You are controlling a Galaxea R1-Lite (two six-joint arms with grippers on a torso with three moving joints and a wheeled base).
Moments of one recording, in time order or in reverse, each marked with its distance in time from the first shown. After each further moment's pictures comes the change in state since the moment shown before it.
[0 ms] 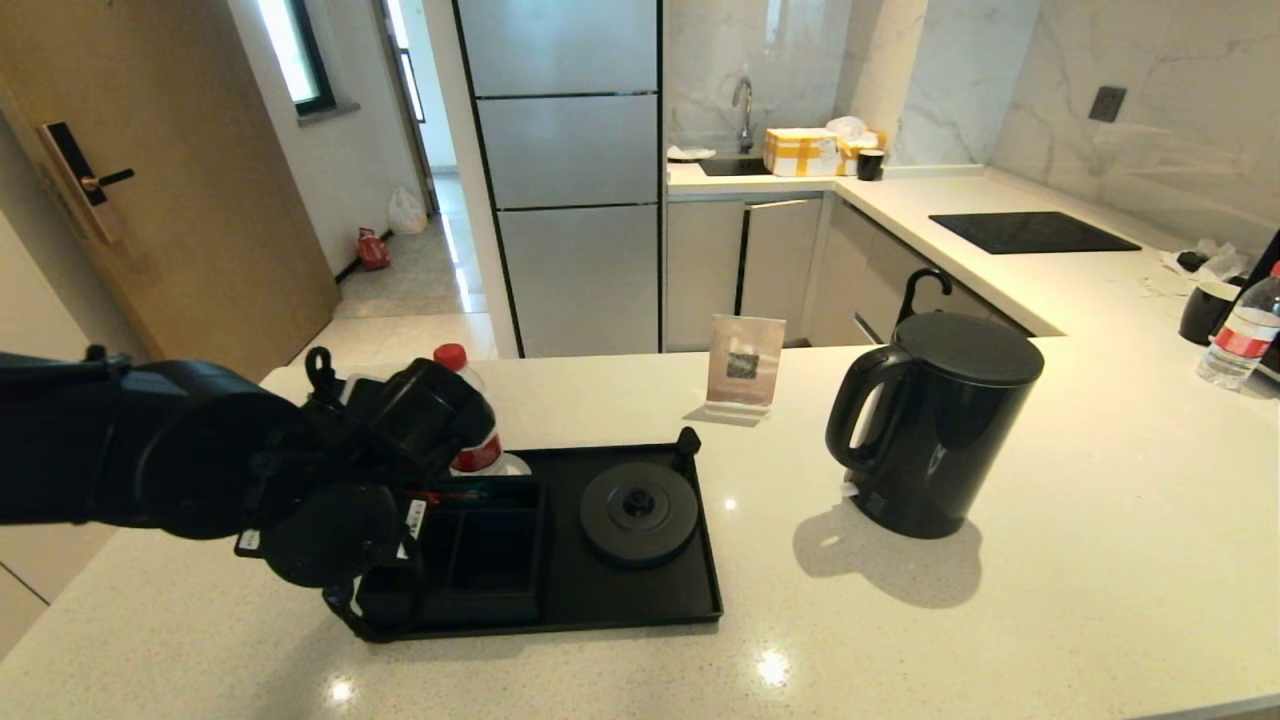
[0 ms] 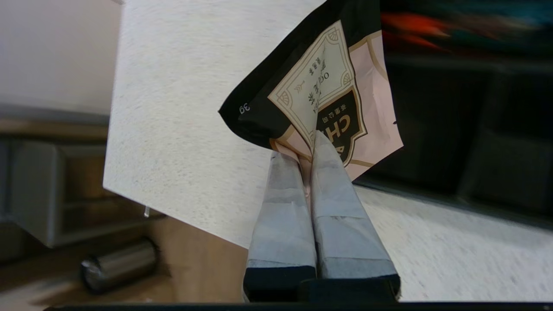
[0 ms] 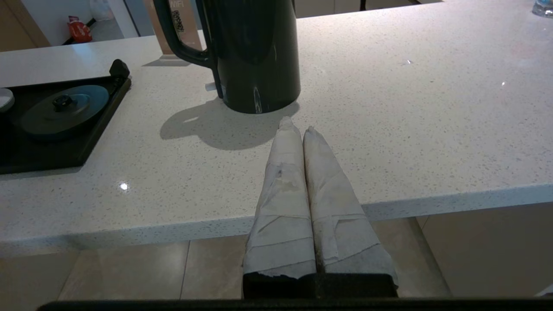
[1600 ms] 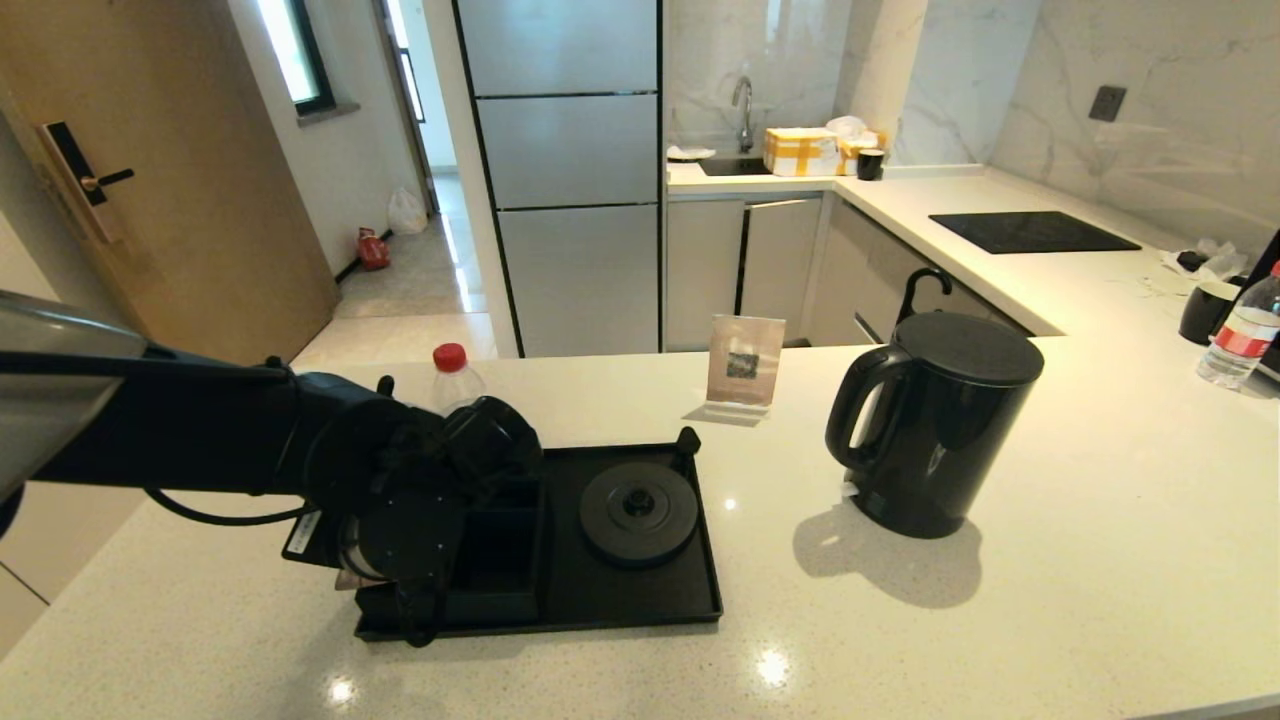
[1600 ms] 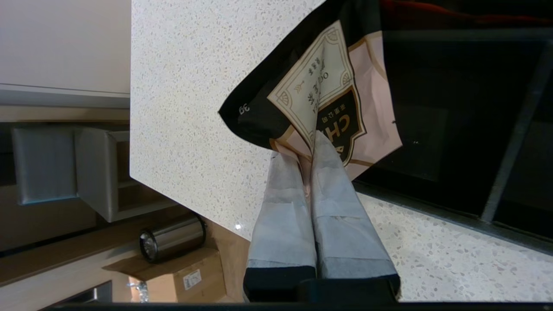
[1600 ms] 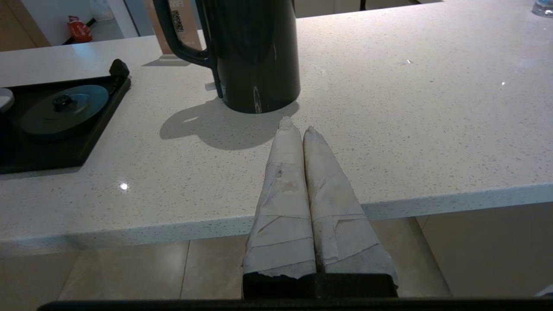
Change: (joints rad) left arm 0.000 0.169 -0.085 0.103 0.057 -0.032; right arm 0.000 0.000 0.000 0.000 0.000 0.000
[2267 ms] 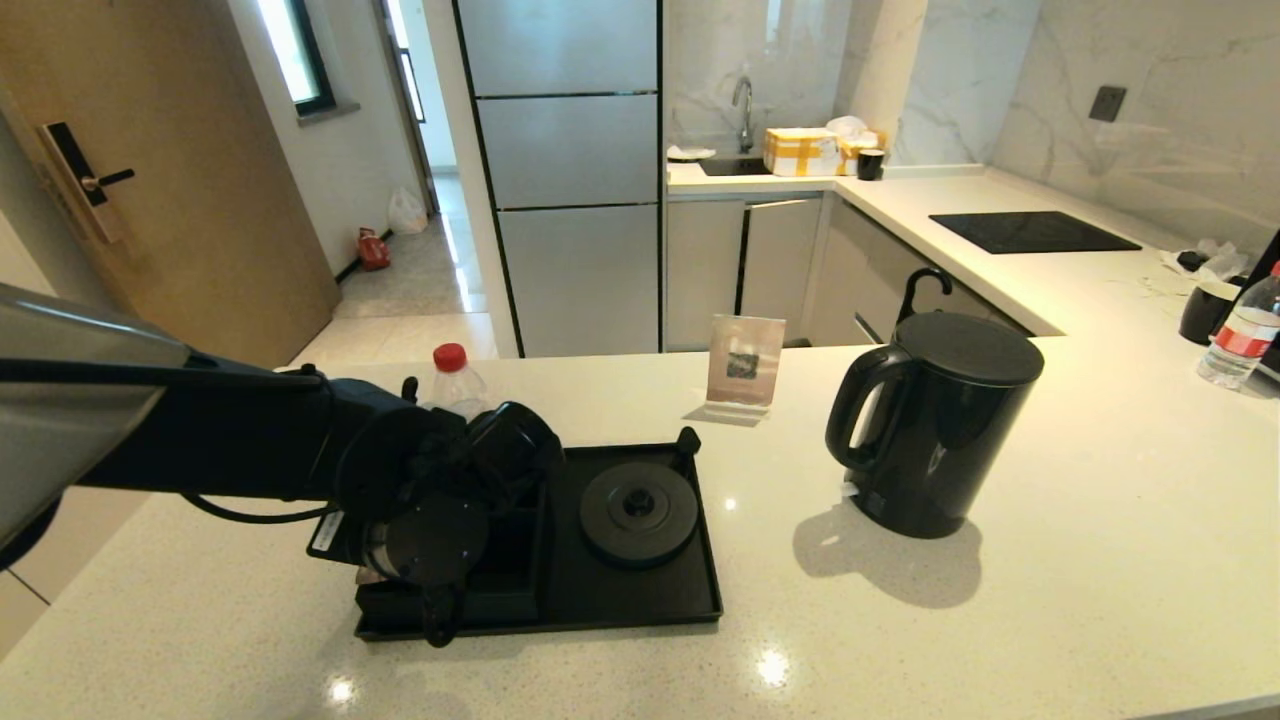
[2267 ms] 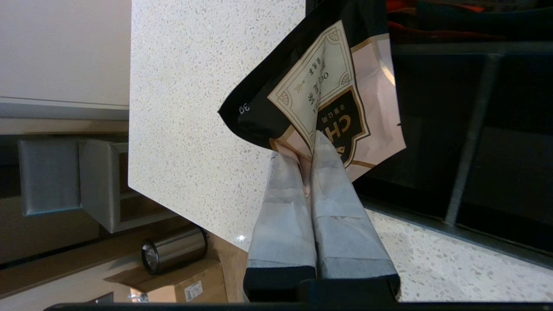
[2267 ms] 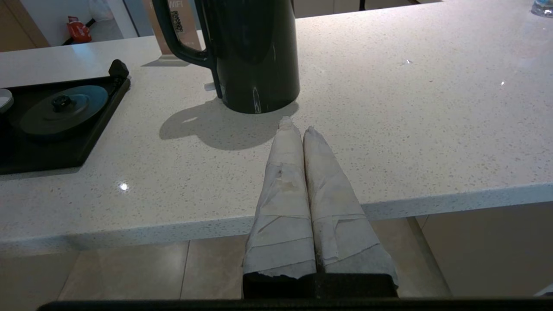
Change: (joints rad) left arm -0.036 0.028 -0.018 -0.017 0.030 -0.008; right arm 0.000 0.000 0.000 0.000 0.000 0.000
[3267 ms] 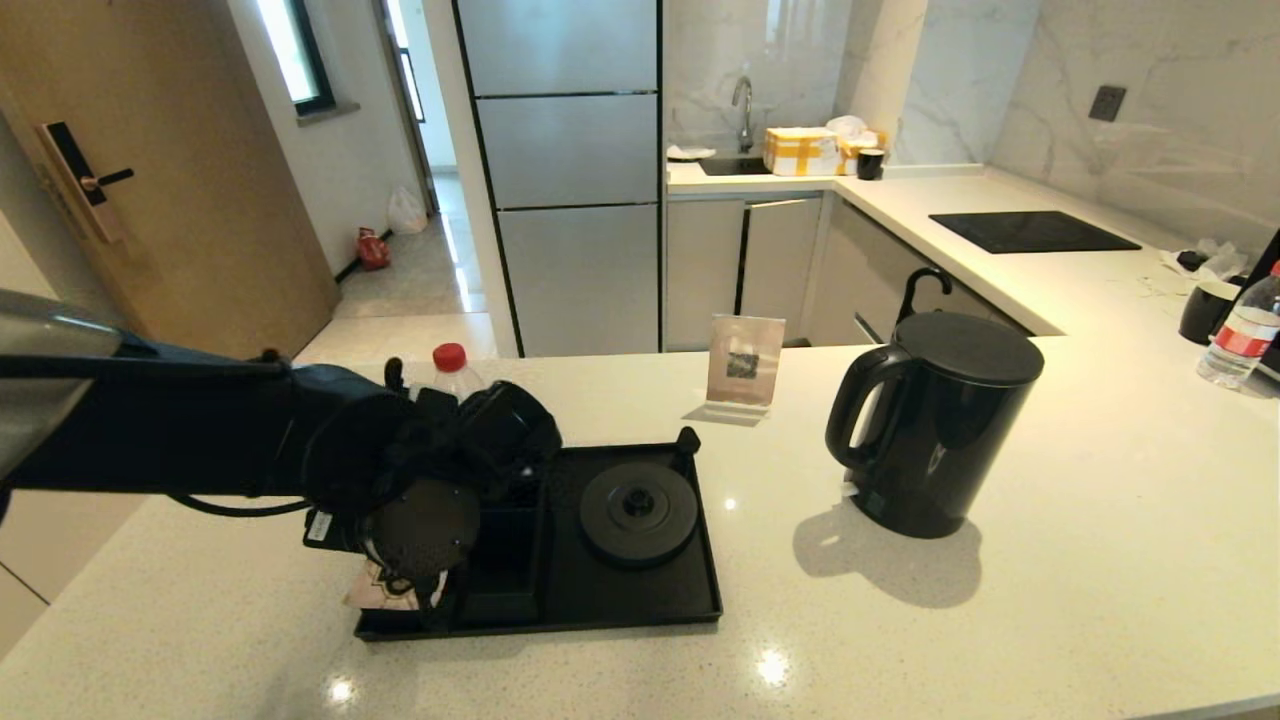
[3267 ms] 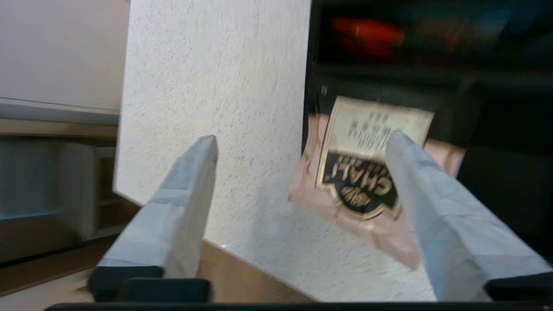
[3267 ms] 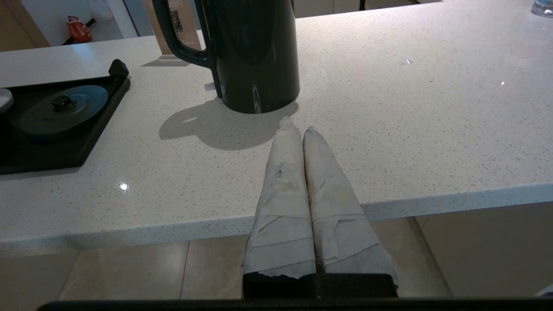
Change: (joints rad) left arm -0.012 -0.058 -0.006 -0.036 -0.002 -0.027; right arm 0.000 0.000 0.000 0.000 0.000 0.000
